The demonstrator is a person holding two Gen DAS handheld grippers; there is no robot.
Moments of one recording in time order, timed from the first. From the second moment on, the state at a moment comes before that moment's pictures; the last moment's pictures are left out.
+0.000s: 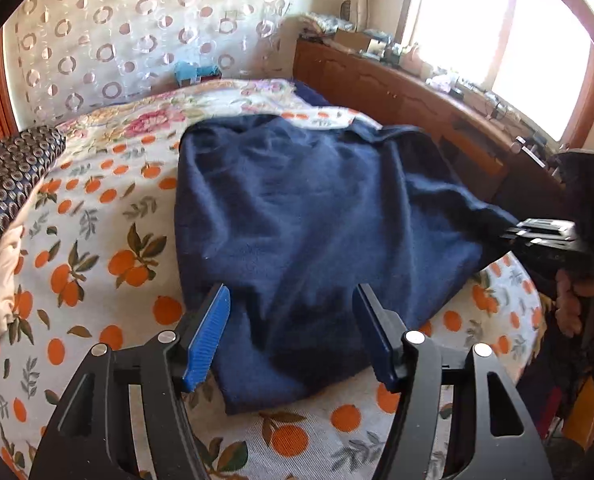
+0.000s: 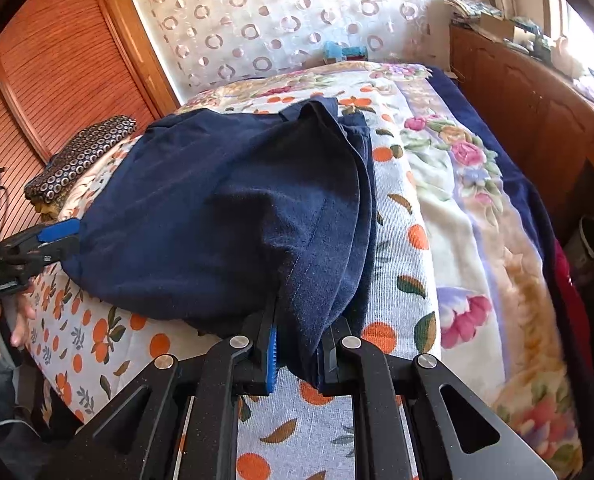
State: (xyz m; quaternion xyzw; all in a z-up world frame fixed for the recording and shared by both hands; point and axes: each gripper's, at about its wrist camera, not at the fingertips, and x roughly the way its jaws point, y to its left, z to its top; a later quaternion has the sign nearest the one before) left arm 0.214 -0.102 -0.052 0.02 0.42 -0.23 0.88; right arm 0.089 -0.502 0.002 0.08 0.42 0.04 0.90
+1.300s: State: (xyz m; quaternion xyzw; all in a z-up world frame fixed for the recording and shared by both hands) left arm 0.165 0.058 -0.038 -0.06 0.40 -0.11 0.91; right arm 0.158 -0.255 0.015 0.00 0.41 0.29 0.87
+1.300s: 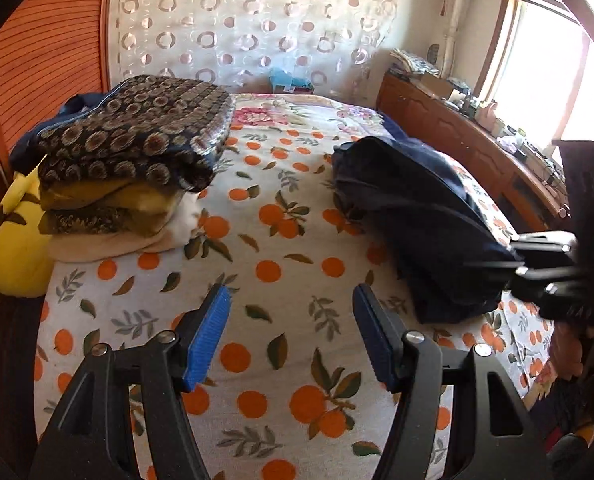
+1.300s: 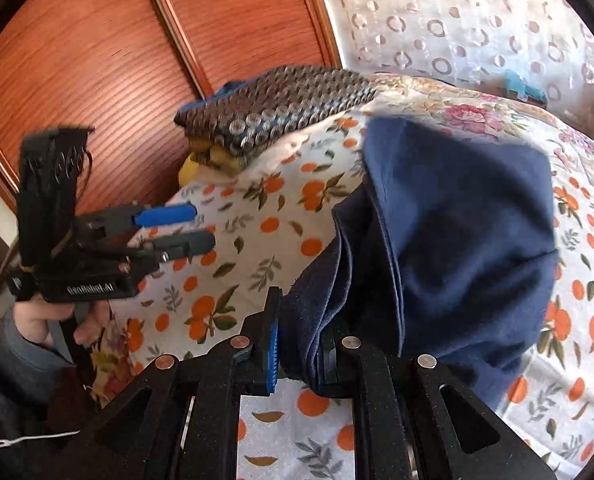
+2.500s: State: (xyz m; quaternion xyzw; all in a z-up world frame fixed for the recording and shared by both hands) left arm 0.212 -0.036 -0.077 -0.13 0.44 -0.17 0.87; right arm 0.298 -0.344 -0.020 0.12 0.47 0.24 0.84
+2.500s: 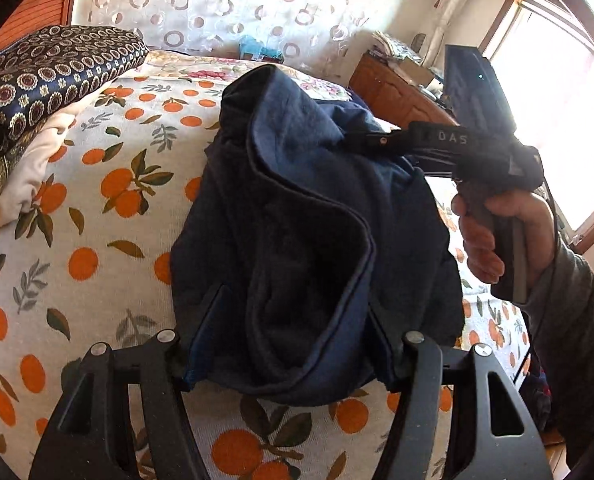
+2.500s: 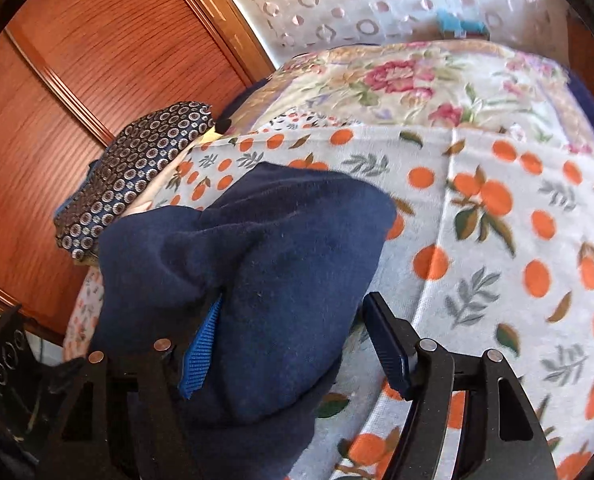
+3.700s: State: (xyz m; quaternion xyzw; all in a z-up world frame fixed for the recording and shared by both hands) left arm 0.105 0.219 0.146 -0.16 0.21 -0.05 0.96; right arm 0.294 -0.044 0.237 0.01 0.23 0.45 0.86
